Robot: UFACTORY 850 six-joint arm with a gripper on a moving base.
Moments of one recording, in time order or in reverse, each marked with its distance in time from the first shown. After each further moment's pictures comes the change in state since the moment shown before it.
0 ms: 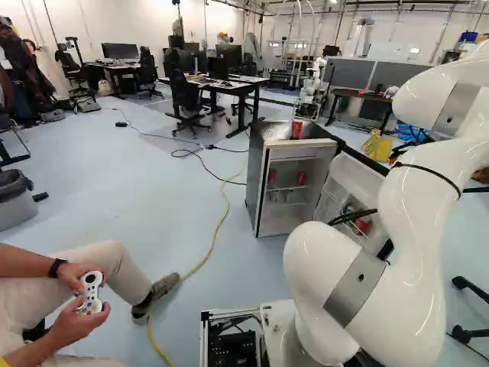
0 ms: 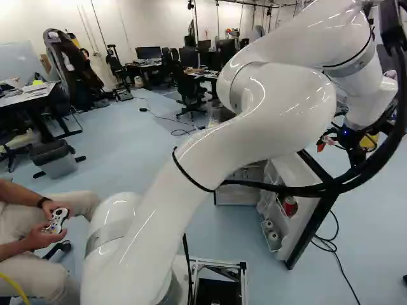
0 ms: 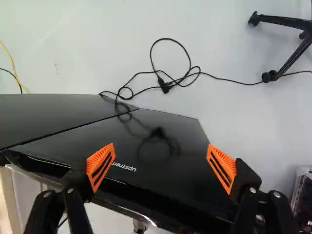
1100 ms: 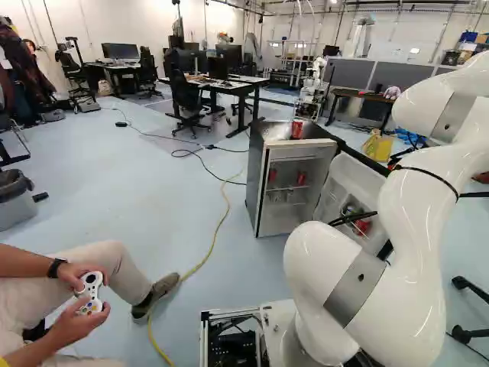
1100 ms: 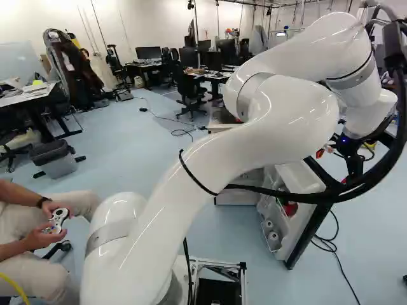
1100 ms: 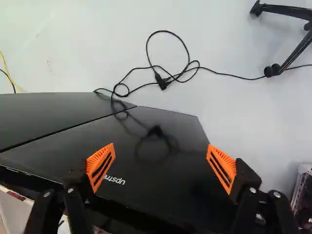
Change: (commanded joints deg) arm -0.3 -1.7 0.6 0.0 0.8 0.0
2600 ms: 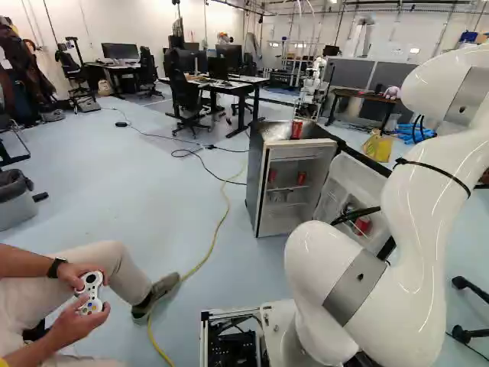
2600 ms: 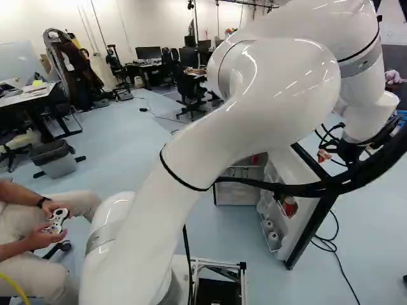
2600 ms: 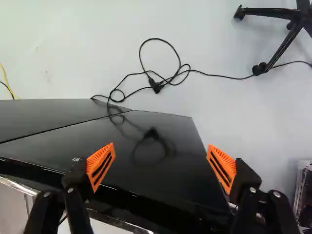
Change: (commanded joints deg) arm -1.7 9.9 15.8 0.0 8.2 0.0
